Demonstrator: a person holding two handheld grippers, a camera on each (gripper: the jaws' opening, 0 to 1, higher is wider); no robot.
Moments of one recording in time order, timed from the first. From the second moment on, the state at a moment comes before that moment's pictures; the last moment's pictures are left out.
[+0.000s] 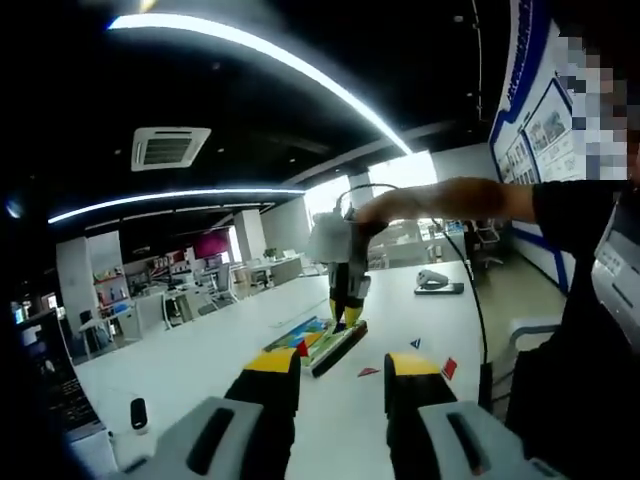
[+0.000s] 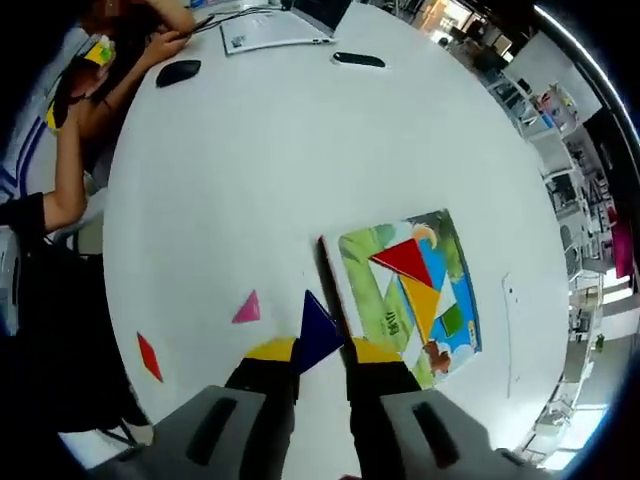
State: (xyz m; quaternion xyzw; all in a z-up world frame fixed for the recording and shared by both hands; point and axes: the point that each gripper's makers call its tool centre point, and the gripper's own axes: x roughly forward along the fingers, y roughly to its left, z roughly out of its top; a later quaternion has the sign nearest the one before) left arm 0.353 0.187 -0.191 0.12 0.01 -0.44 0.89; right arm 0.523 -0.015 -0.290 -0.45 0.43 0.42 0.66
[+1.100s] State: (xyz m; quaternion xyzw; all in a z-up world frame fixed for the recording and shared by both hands) left arm 0.352 0.197 -0.187 0.12 0.00 -0.44 0.89; right arm 0.650 -0.031 -0.315 -0.47 0.41 0.33 0.70
